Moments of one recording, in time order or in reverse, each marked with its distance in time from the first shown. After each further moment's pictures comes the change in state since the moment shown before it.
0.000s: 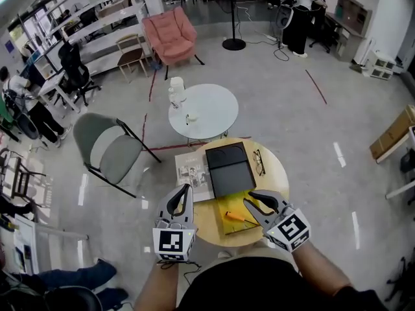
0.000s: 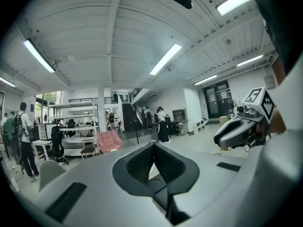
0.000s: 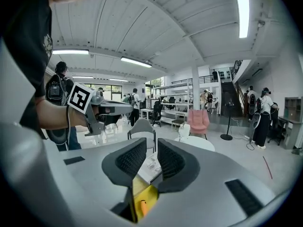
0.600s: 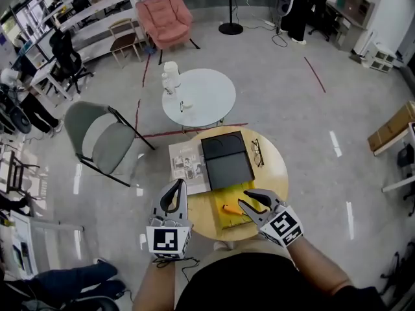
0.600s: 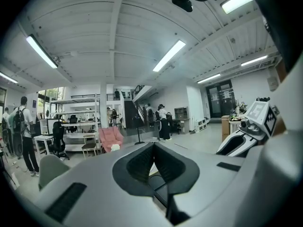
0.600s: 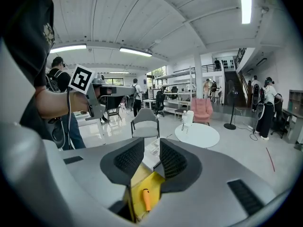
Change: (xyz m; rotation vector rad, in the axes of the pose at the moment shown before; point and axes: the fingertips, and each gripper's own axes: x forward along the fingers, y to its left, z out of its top) left arm 0.018 0.012 -0.023 -0.034 0.016 0.018; right arm 0.034 -0.002 -0.061 0.046 0.125 0.043
